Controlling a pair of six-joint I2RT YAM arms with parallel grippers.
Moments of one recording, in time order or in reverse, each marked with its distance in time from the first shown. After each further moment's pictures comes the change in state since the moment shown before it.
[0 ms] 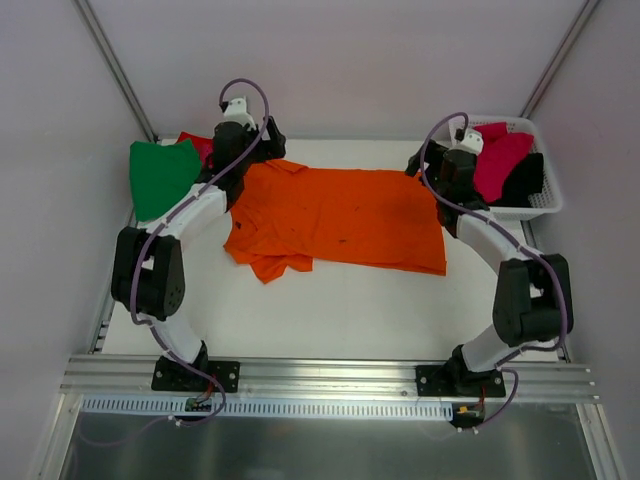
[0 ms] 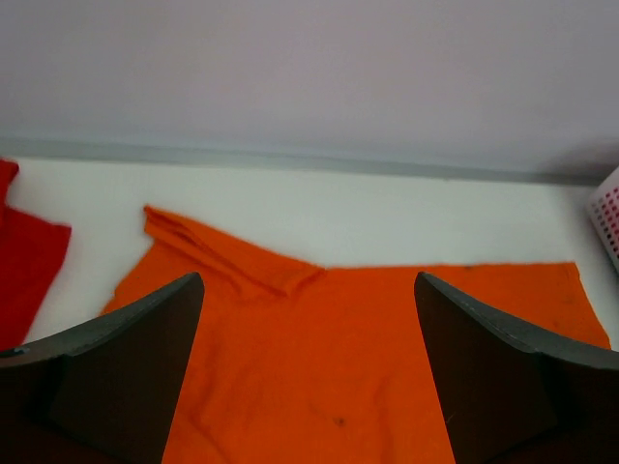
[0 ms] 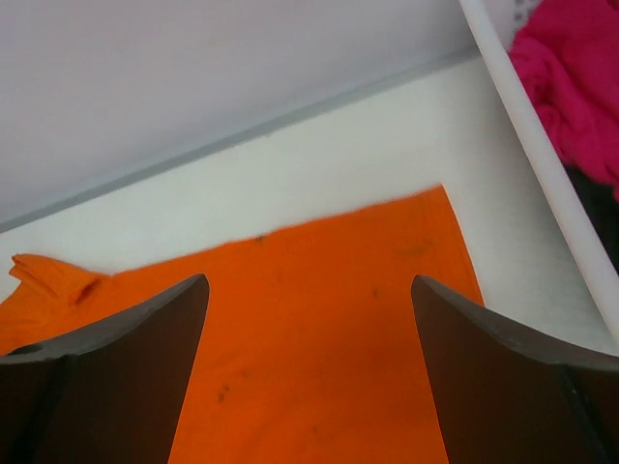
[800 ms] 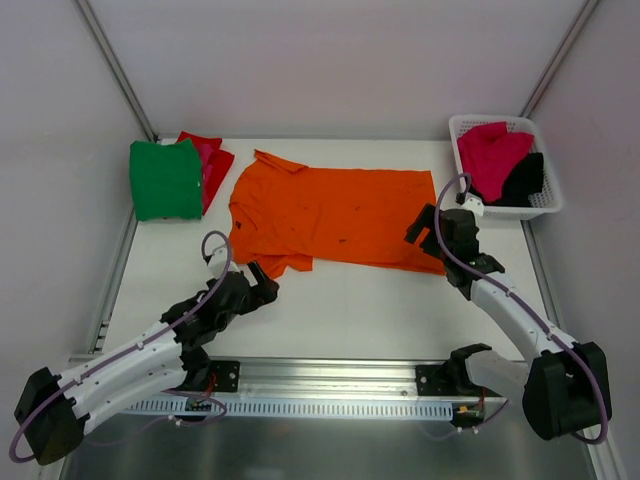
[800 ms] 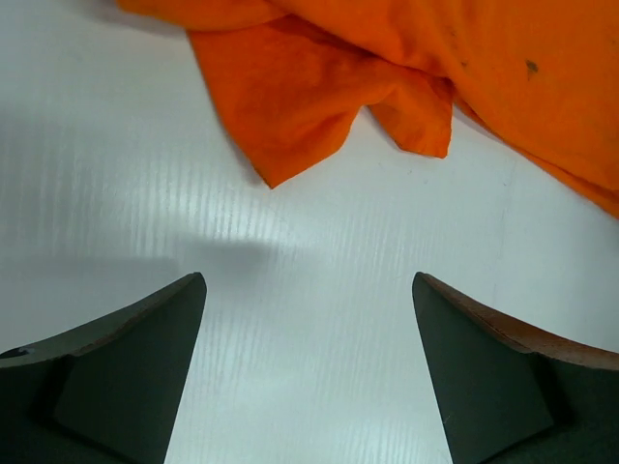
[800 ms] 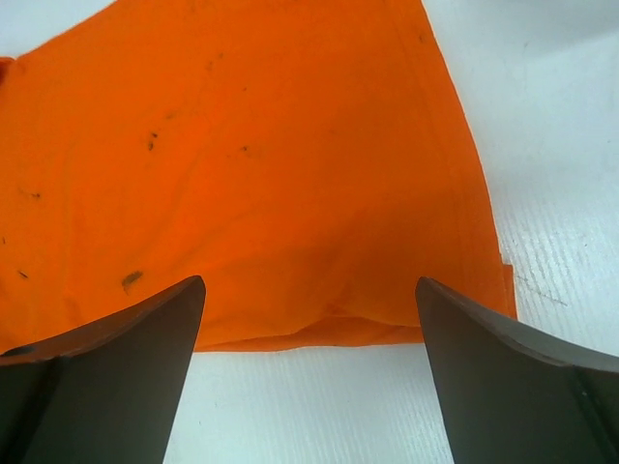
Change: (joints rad) left arm -0.545 -1.055 -1.013 -0.594 -0.372 -0.648; right arm 0.115 -0.557 -0.465 -0.419 0.066 0.171
